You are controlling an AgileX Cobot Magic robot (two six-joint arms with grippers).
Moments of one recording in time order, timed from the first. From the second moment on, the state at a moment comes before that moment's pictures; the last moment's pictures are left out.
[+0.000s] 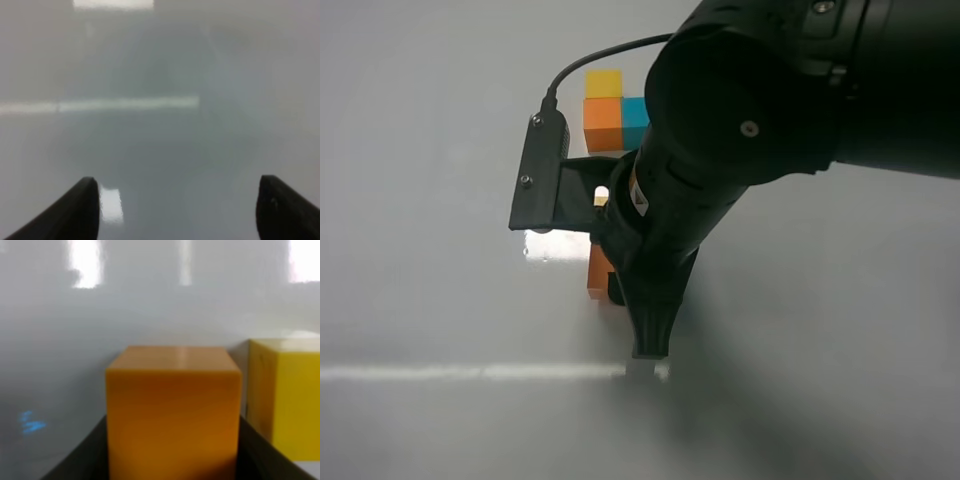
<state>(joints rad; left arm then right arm) 0.06 0.00 -0.50 -0.16 1.06 0.09 1.06 1.62 -1.49 -0.47 1.00 -0.46</state>
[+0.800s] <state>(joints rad) 0.06 0.00 -0.50 -0.16 1.06 0.09 1.06 1.65 -1.49 -0.45 0.97 -0.43</state>
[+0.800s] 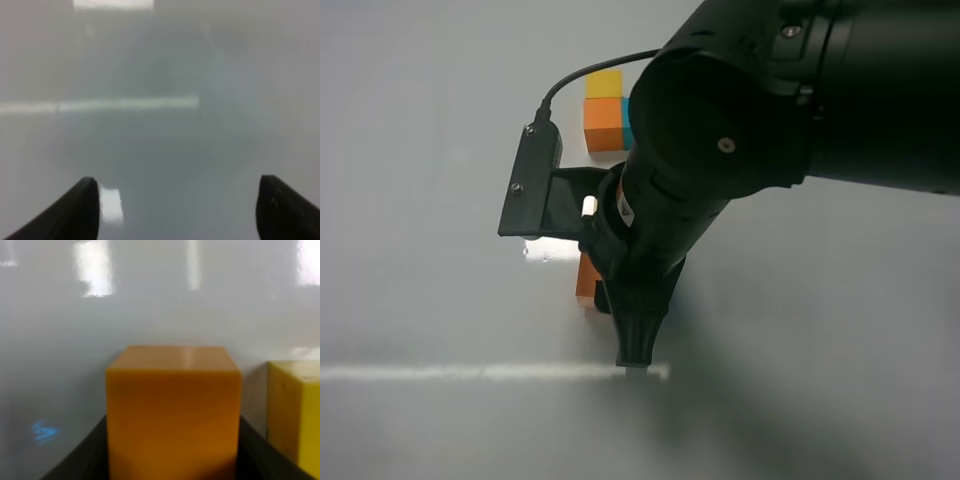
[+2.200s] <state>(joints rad) 0.06 0.00 -0.50 -0.16 1.06 0.09 1.06 1.67 -1.49 -0.45 0.97 -0.43</state>
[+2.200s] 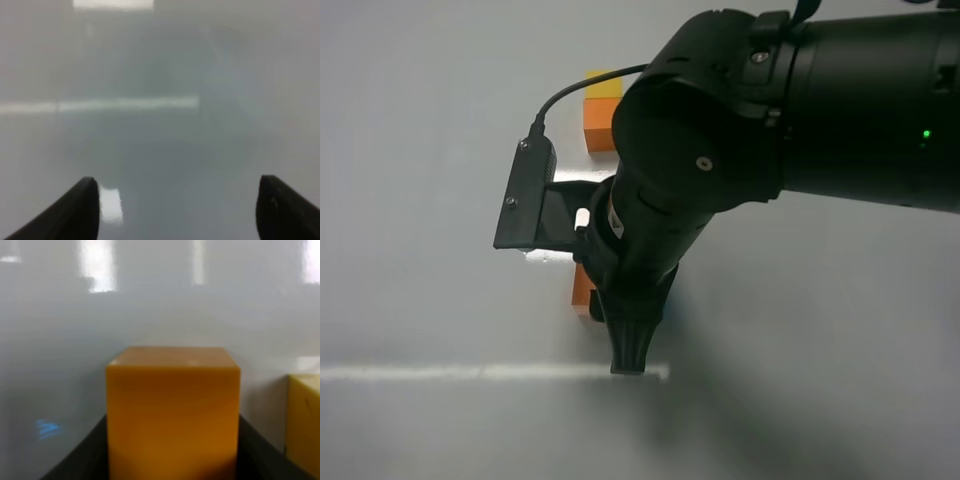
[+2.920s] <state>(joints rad) 0.06 0.00 -0.50 -0.16 1.06 0.09 1.07 1.67 -1.49 -0.45 1.01 -0.43</state>
